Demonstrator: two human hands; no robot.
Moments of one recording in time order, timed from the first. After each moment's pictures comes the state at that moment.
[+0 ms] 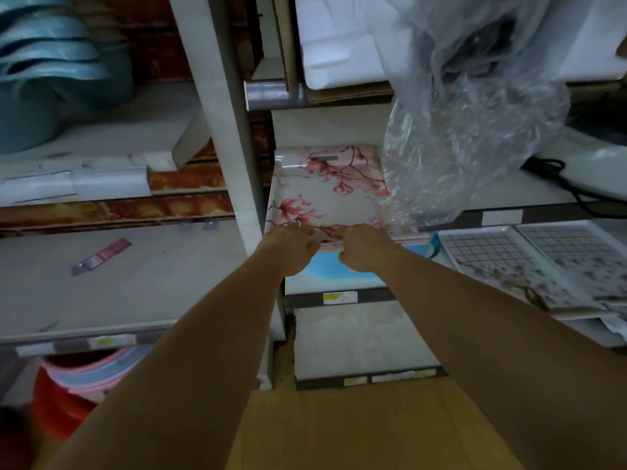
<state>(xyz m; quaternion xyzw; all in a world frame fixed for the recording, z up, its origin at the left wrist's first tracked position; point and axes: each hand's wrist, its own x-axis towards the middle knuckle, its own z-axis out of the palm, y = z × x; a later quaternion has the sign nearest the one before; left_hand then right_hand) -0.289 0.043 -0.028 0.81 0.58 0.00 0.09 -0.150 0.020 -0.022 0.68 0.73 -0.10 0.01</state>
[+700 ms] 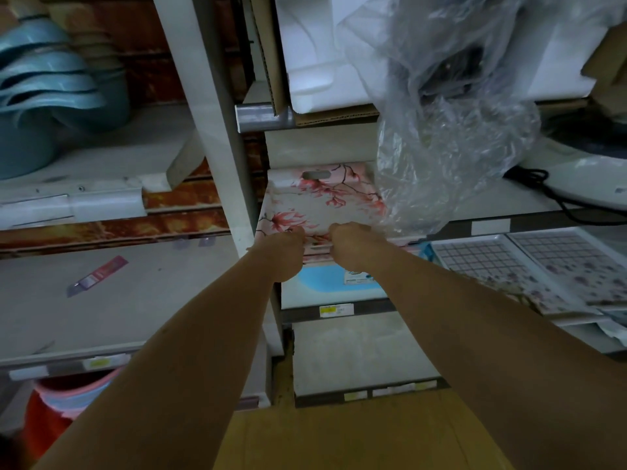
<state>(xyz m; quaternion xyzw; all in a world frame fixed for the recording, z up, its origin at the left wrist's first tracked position) -0.284 0.038 -0.002 0.82 0.57 -0.04 0.05 -0.150 0.017 0.008 0.68 0.72 -0.10 -0.01</state>
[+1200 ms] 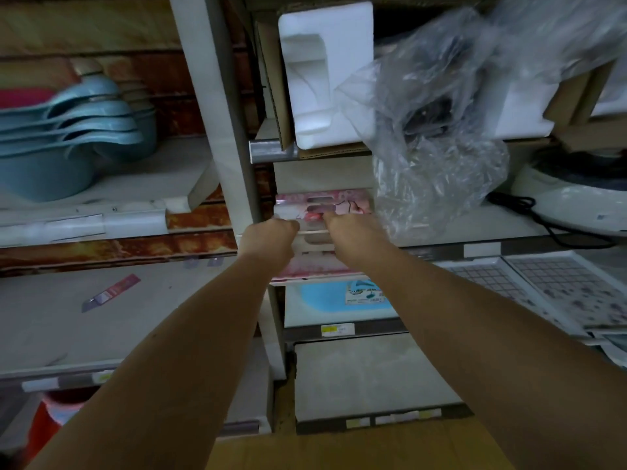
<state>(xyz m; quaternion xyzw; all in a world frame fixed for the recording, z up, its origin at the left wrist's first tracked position) -0.292 0.004 0.054 0.80 0.59 0.04 -0.13 -0.154 -0.011 0.059 0.63 0.76 0.11 -0.04</state>
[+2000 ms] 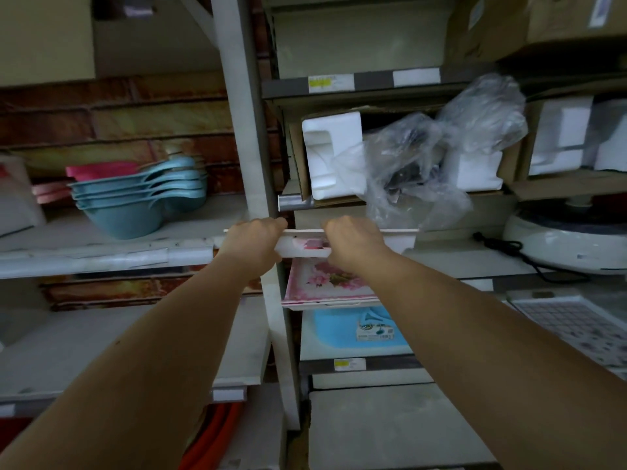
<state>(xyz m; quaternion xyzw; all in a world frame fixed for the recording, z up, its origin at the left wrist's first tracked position) -0.331 -0.095 0.135 0.78 0.59 0.10 -0.18 -0.177 -0.113 0.139 0.62 0.76 0.15 -0.10</state>
